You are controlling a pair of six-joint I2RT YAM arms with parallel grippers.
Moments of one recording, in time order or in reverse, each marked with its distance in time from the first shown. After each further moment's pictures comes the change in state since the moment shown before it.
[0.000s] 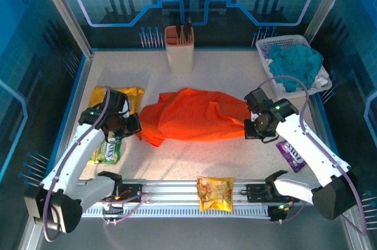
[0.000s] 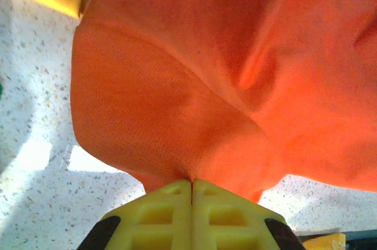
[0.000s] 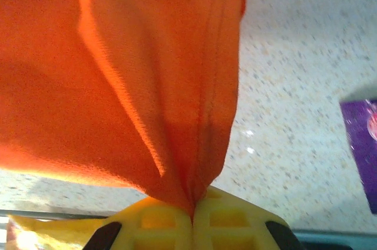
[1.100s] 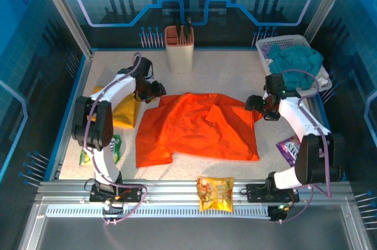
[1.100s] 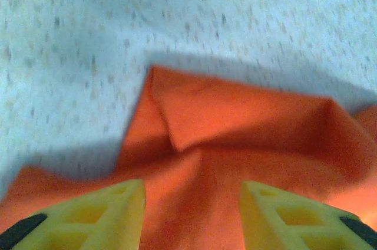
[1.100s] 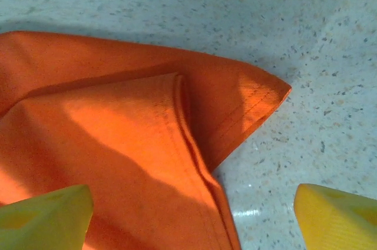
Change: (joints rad) left arm 0.012 0.874 0.508 0.352 0.051 -0.021; right arm -0.419 0.310 -0.056 0.586 -0.135 -0.033
